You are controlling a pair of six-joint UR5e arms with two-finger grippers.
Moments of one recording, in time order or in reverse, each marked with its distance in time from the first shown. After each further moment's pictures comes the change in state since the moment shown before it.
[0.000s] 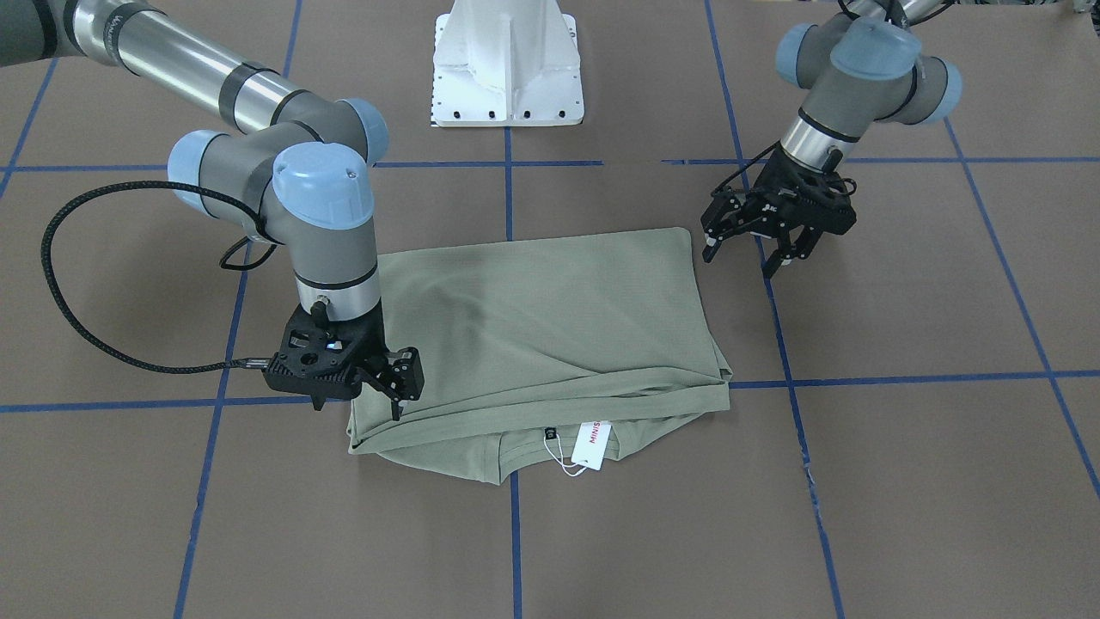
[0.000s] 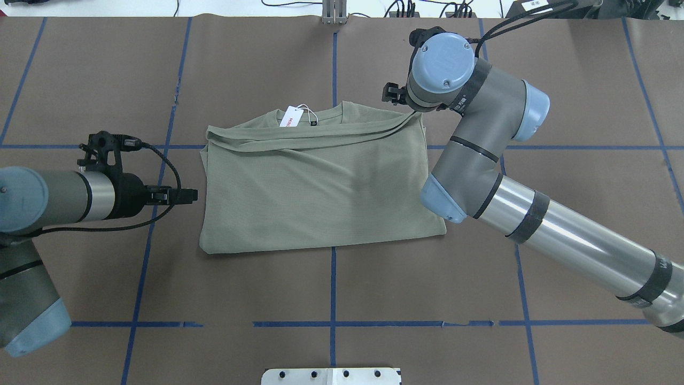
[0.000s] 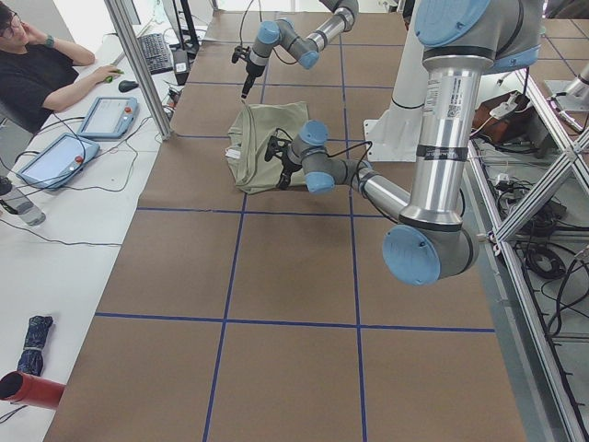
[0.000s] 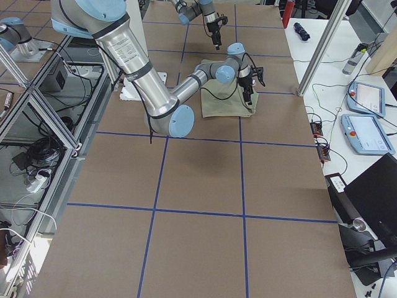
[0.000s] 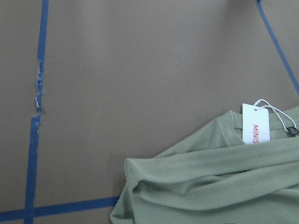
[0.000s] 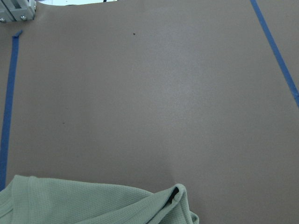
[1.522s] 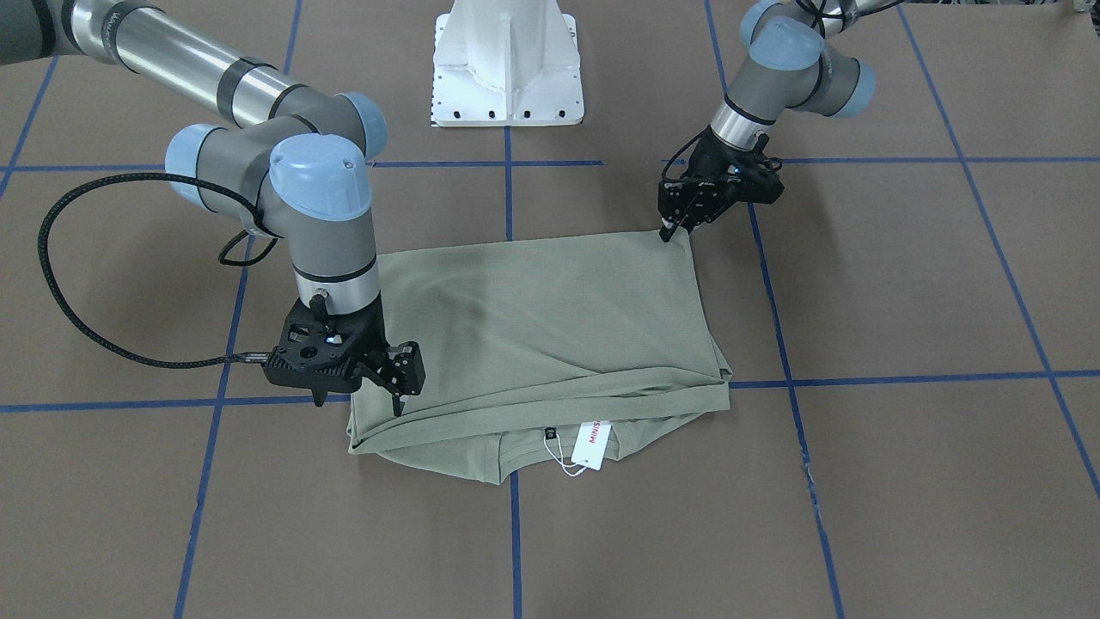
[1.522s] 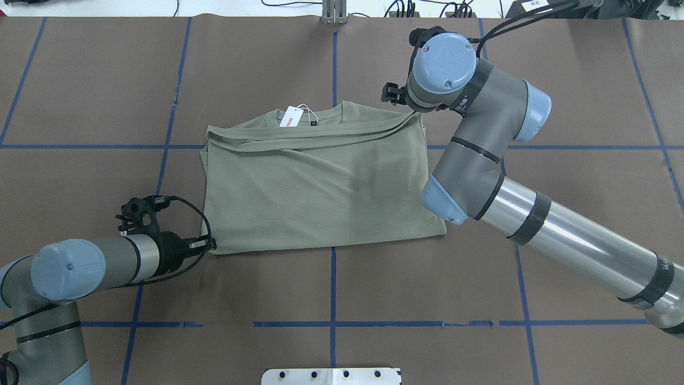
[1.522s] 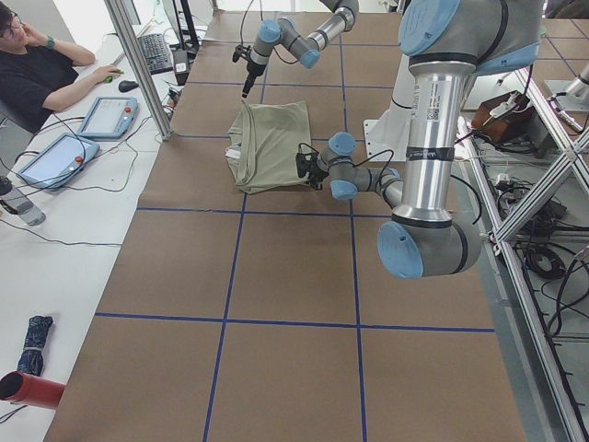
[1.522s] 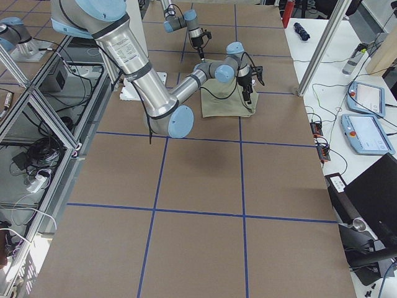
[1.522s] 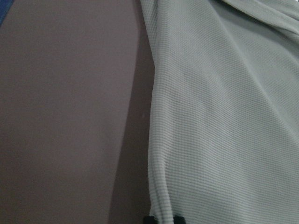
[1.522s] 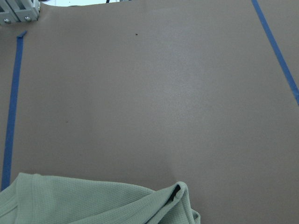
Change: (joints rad) left arm 0.197 -0.026 0.060 -0.028 0.147 -0.382; right arm -0.001 -0.004 0.009 0.000 0.000 0.000
